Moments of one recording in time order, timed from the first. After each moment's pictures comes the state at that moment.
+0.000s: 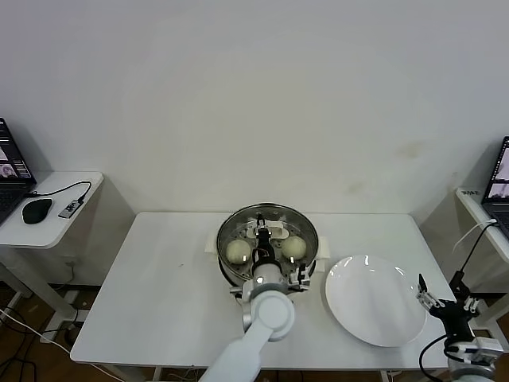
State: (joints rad) left arm 0.88 -1.60 0.14 -1.65 1.67 0.74 0.38; right arm -1.53 1.34 0.96 1.88 0.33 -0.02 -0.10
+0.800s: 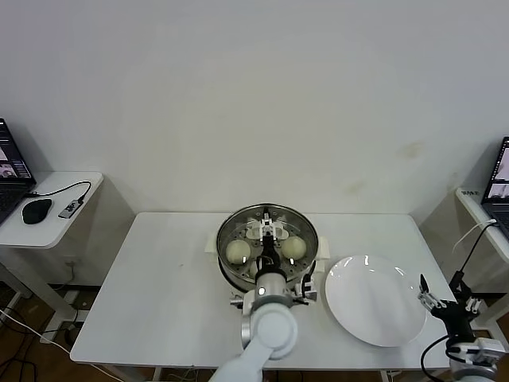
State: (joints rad) left arm 0.95 -1.59 0.18 -1.80 1.67 0.74 0.42; right arm -1.54 1.34 0.97 1.88 0.33 -0.02 -0.10
